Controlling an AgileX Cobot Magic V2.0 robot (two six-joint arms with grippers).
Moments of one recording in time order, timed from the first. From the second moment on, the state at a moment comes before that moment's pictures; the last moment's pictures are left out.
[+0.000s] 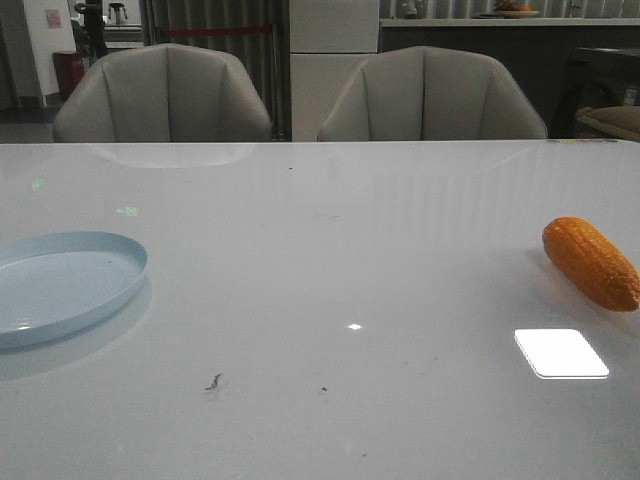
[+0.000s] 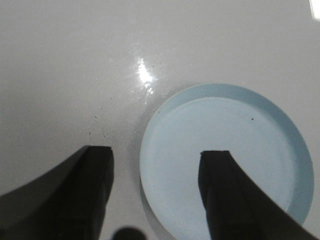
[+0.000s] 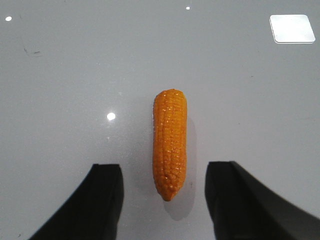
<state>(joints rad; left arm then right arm) 0.03 1.39 -0.94 -0.08 0.51 -0.03 0.06 1.07 -0.65 0.03 0.24 0.12</state>
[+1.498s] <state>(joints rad) 0.04 1.99 -1.35 -0.06 0.80 -0.03 0.06 1.07 -0.65 0.03 0.24 0.12</state>
